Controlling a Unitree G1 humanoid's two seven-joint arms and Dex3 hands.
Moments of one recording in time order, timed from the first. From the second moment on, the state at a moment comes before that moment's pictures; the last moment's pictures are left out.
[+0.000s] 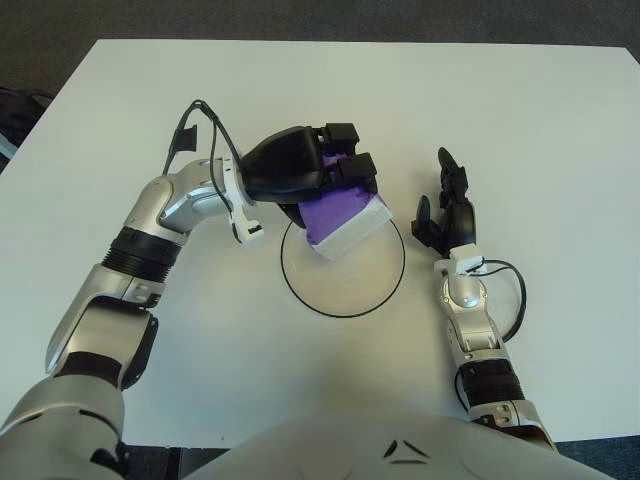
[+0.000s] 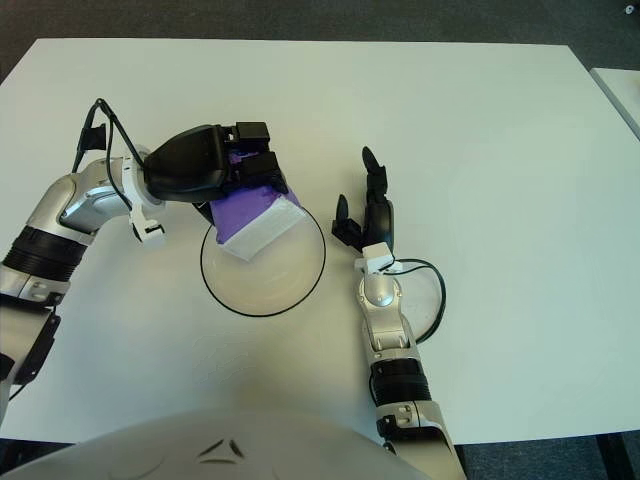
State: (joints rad) left arm -0.65 0.55 -0.27 0.20 0.65 -1.08 -0.09; right arm -0.06 0.02 0.02 0.18 -0.21 -0.40 -0.25
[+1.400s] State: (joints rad) left arm -0.59 0.53 -0.32 0.31 0.47 -1.19 -0.15; right arm -0.07 0.02 0.02 0.19 -0.21 -0.40 -0.25
